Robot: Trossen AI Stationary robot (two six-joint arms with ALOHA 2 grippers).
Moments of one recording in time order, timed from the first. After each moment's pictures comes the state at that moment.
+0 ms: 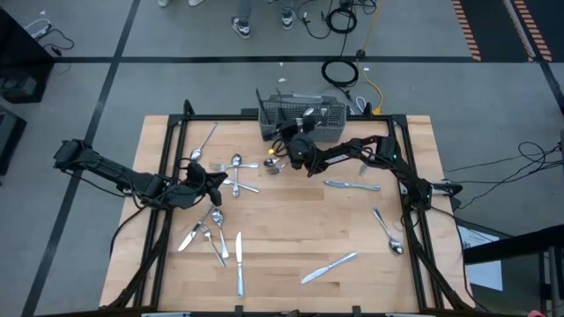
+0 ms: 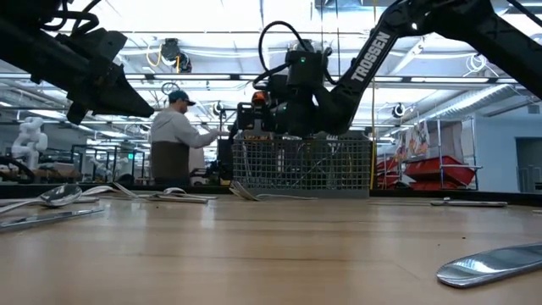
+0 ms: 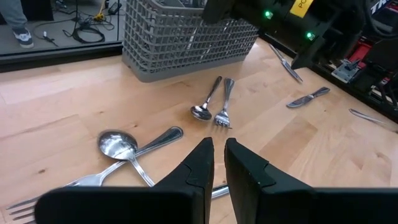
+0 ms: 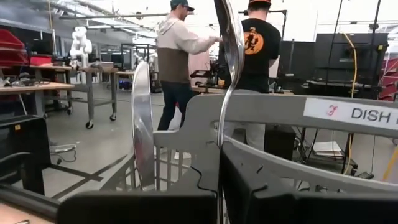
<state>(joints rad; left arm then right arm) -0.33 0.73 0.27 -0.11 -0.86 -0.81 -0.29 2.29 1.30 1.20 0.96 -0.16</state>
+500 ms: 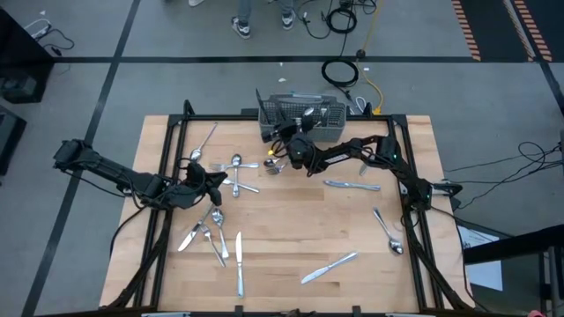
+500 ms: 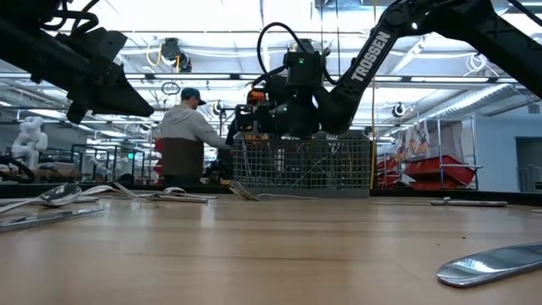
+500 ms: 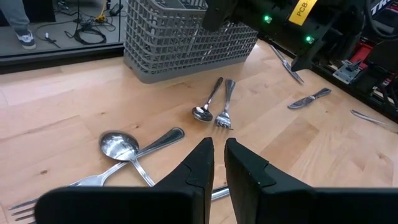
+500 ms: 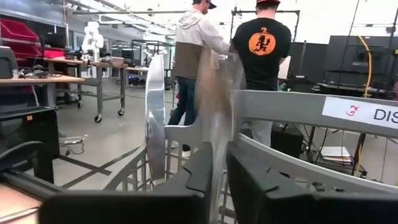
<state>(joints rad) -0.33 0.73 0.27 -0.11 -0.87 -0.80 -0.29 2.29 1.29 1.17 0.92 -0.15</state>
